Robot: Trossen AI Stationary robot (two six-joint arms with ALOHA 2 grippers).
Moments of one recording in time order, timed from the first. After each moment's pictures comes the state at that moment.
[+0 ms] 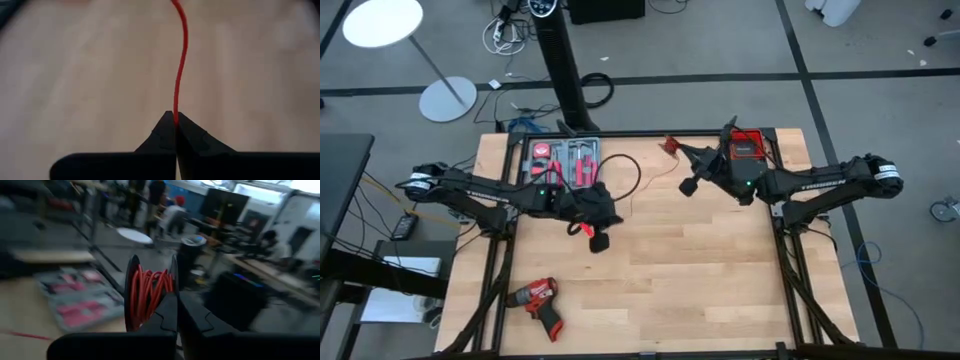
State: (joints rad) left arm -0.09 1.32 0.88 -0.21 -0.09 -0.16; right arm 0.00 1.14 0.81 0.29 0.79 -0.28
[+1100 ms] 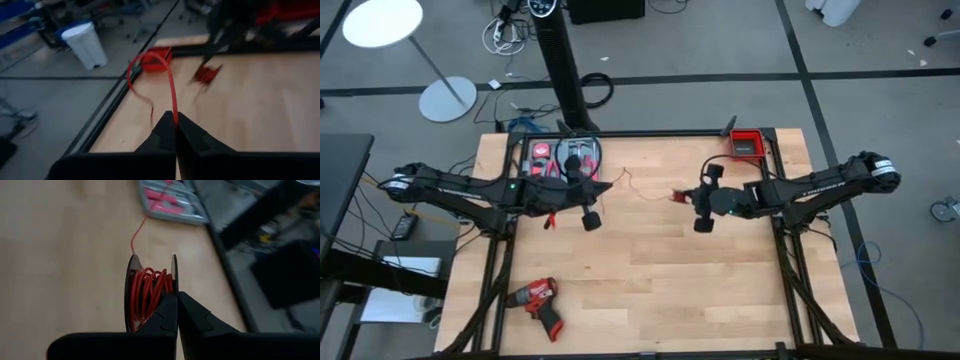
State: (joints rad) left arm -0.12 1.09 0.88 -0.17 -0.55 0.05; right arm 0.16 1.16 0.81 -0.33 0.59 -0.12
